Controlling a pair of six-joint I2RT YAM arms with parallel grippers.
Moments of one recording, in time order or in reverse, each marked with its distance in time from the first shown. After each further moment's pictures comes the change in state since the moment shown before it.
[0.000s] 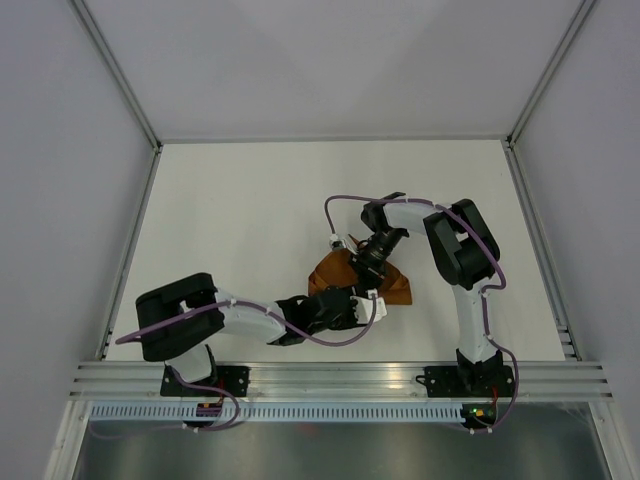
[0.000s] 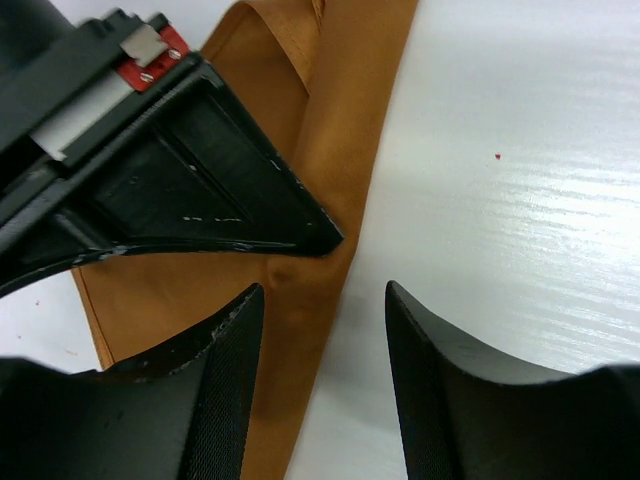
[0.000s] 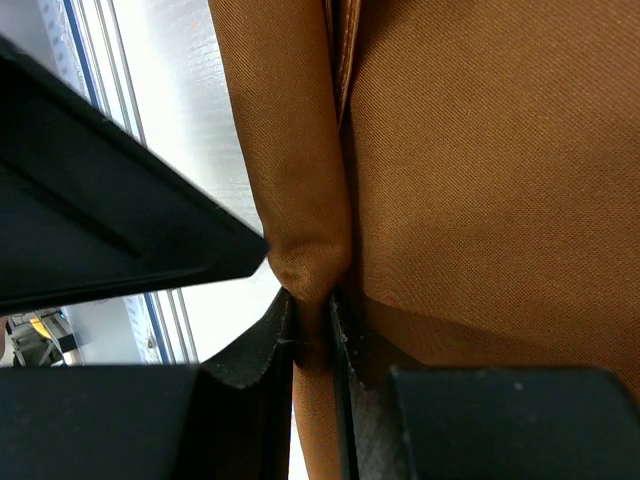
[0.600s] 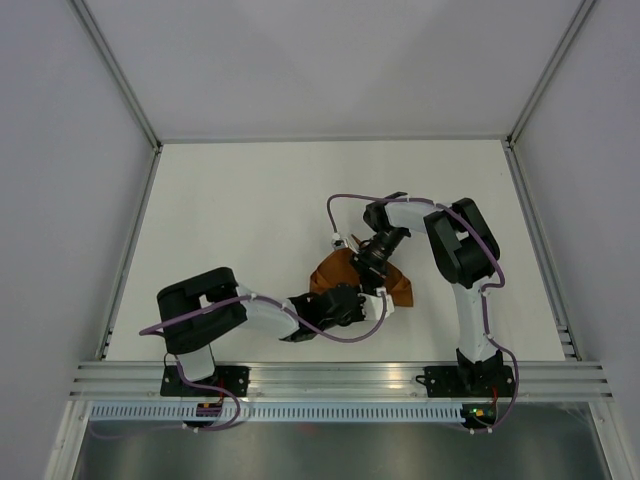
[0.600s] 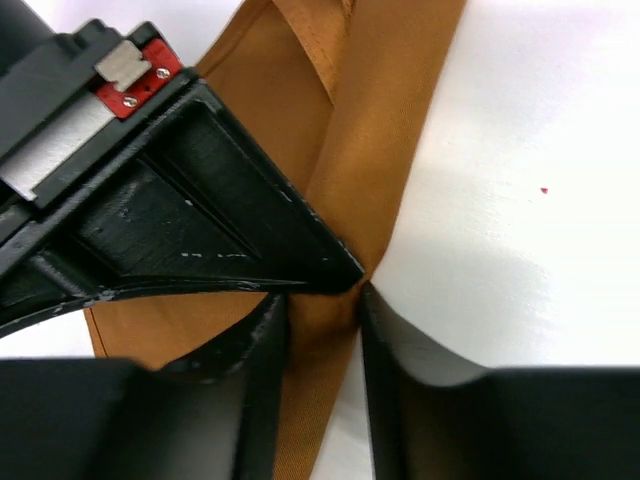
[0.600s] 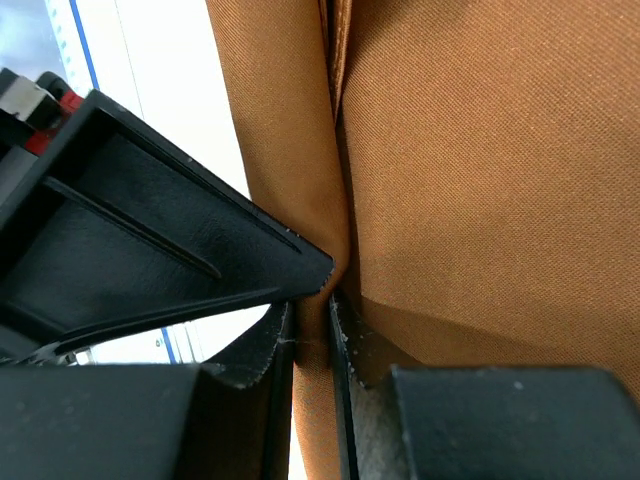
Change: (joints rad) left arm 0.014 0.132 0.069 0.040 -0.037 0.034; right arm -0.012 0.011 0.000 -0.013 -0.011 0.002
